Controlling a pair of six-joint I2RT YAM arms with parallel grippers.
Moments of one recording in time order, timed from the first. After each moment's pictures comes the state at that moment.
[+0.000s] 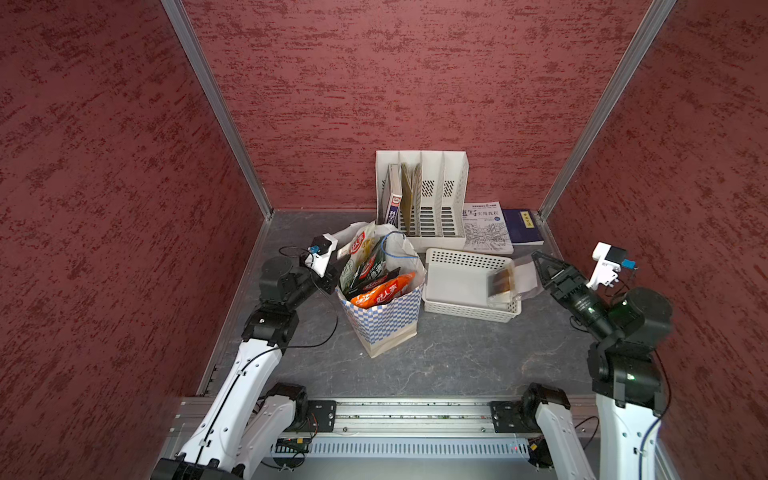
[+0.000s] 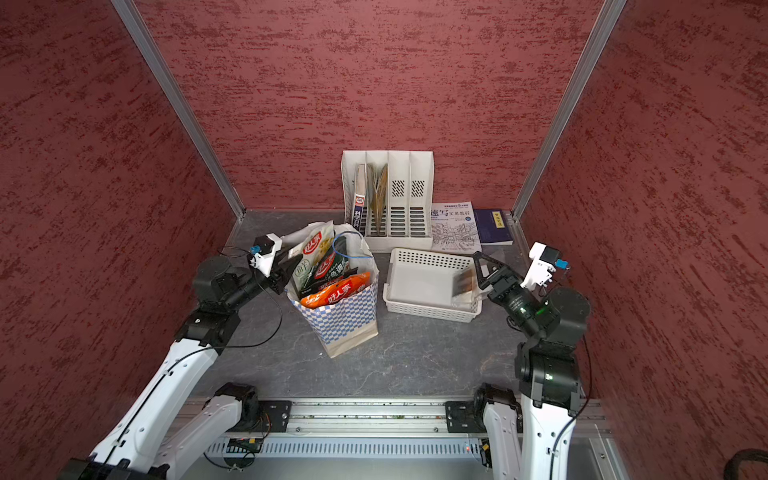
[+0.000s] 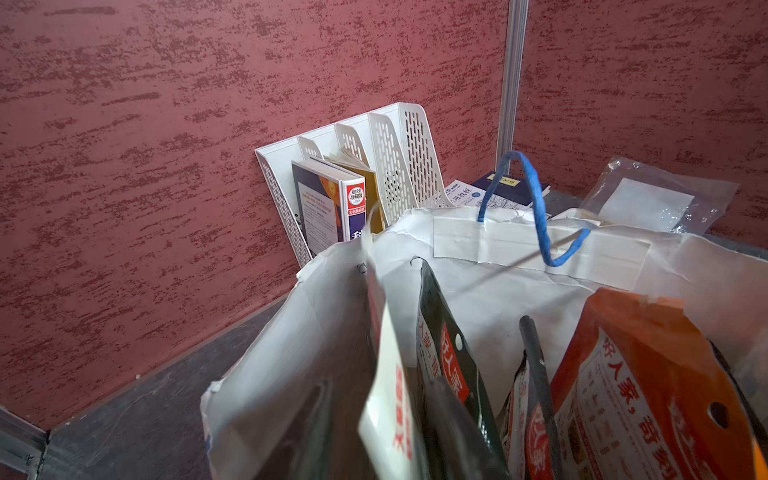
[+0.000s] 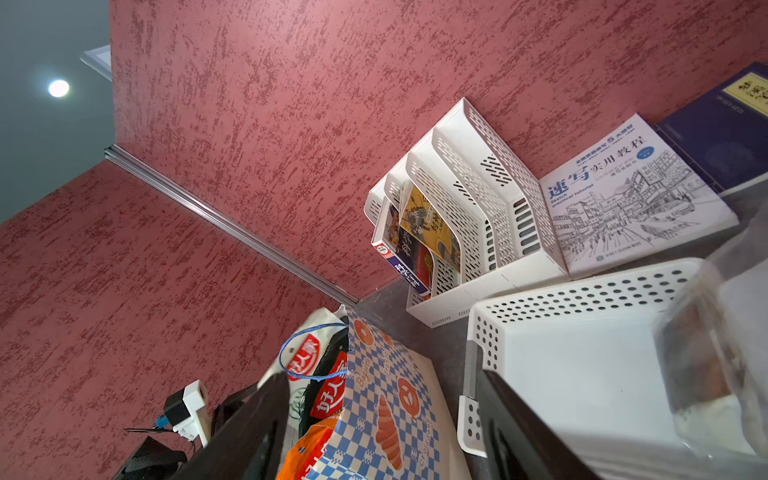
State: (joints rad) left arm -0.14 0.84 0.73 -0.03 0.44 0.21; right arm -0.25 0.56 0.95 -0.46 -0.65 0.82
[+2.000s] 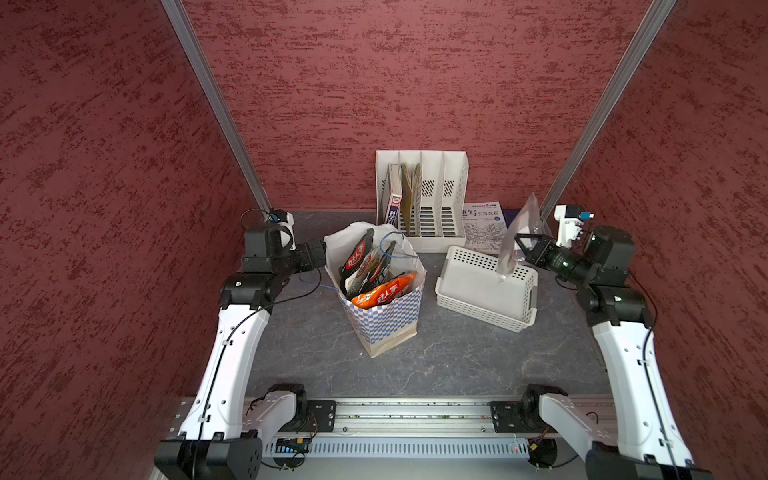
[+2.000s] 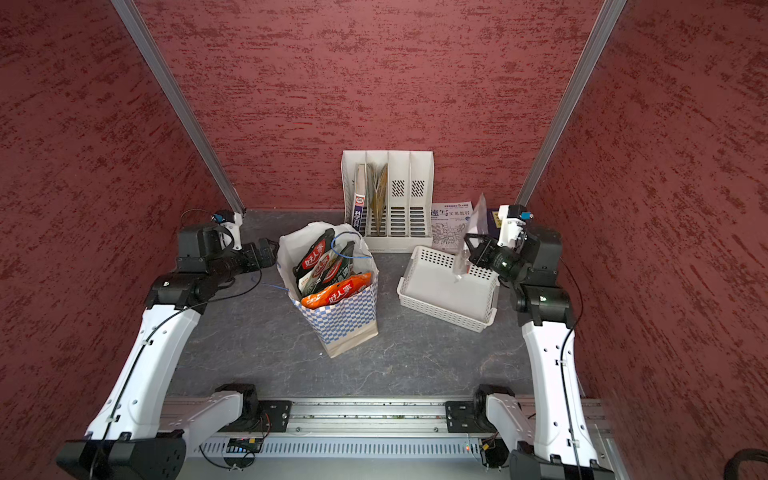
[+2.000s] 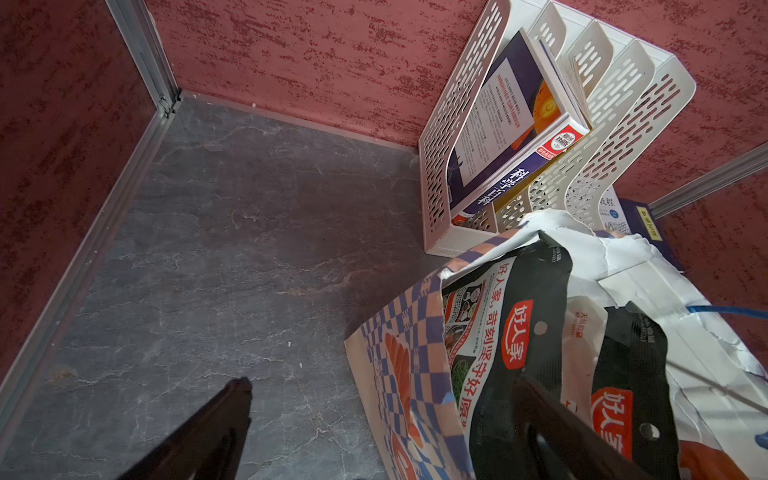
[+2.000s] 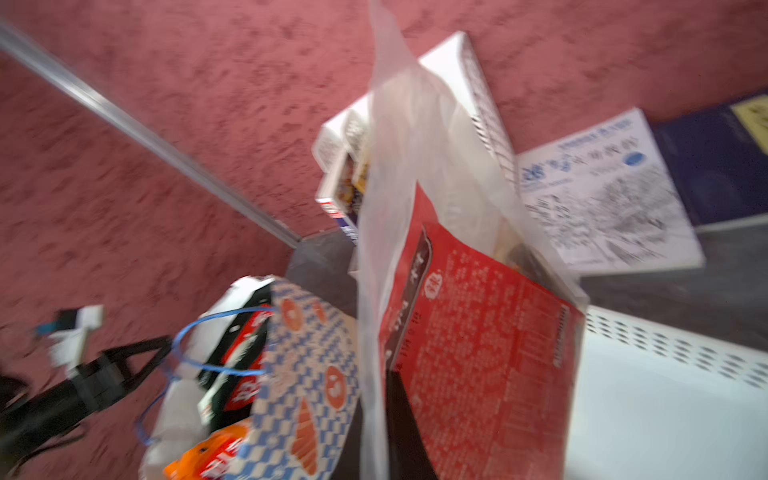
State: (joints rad) left arm 0.02 1.07 1.20 -0.73 0.18 -0.26; right arm -0.03 0.97 1.25 -0.54 -0.63 0.50
